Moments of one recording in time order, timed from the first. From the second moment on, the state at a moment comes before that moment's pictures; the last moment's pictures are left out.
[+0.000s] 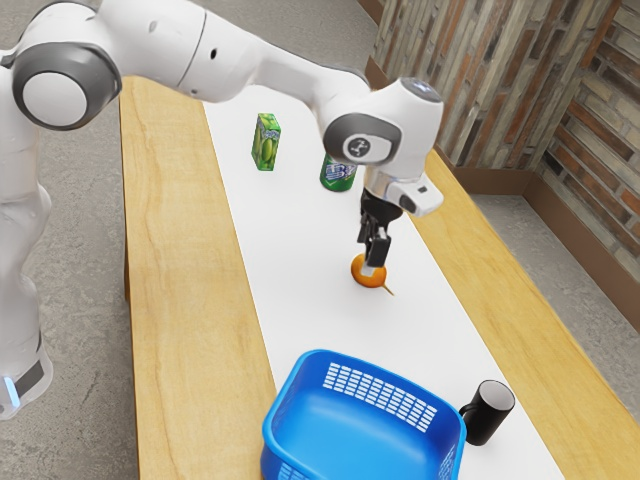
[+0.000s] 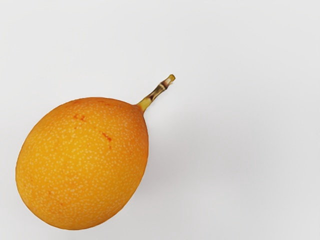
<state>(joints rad) -0.32 0.11 0.23 -1.81 -0.01 1.93 0.15</state>
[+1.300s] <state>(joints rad) -0.29 0.21 0.27 -1.82 -0.04 2.14 0.26</state>
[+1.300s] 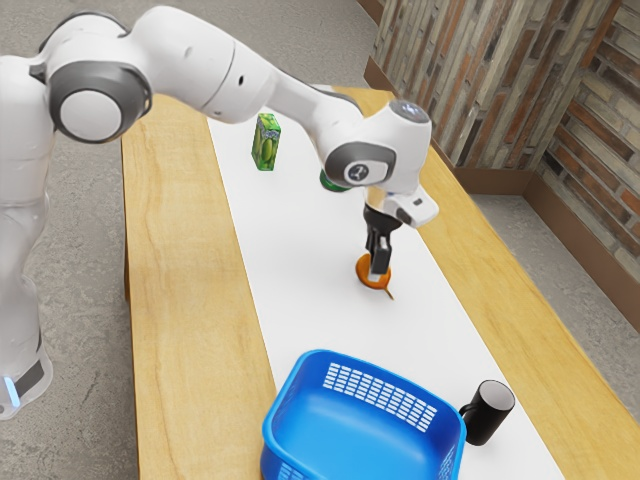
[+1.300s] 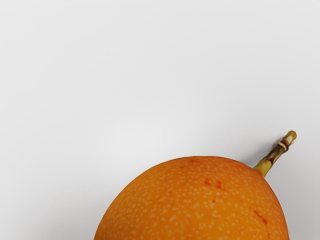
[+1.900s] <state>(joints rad) -0.27 0.26 0.27 -1.82 -0.06 2.21 0.27</state>
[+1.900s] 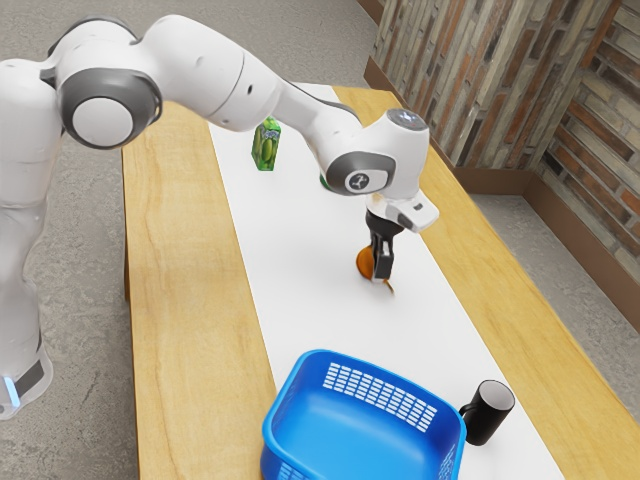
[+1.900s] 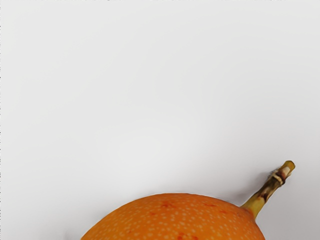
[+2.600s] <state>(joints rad) -0.28 0.21 0.14 -1.53 -0.02 1.87 0.27</state>
